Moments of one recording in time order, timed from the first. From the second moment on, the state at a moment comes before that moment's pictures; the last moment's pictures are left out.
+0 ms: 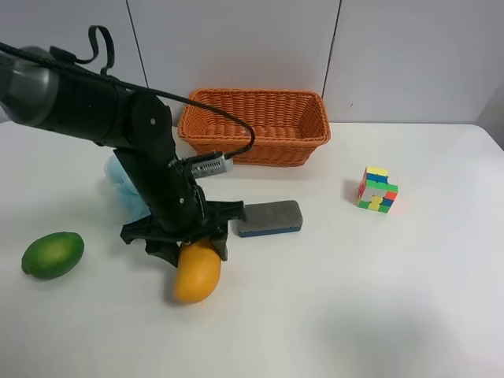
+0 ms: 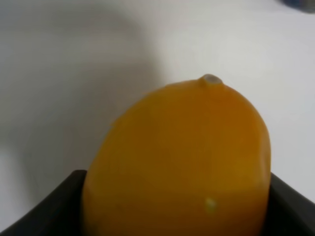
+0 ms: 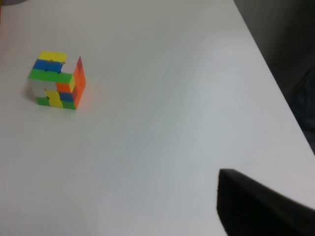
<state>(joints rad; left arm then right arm) -0.64 1.90 -1.08 -0.30 0.68 -0.51 0.04 0.00 -0.48 -0.02 1.06 0.09</state>
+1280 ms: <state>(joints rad) -0.44 2.16 -2.05 -0.25 0.77 0.05 0.04 0.00 -0.48 -0.02 1.06 0.09</state>
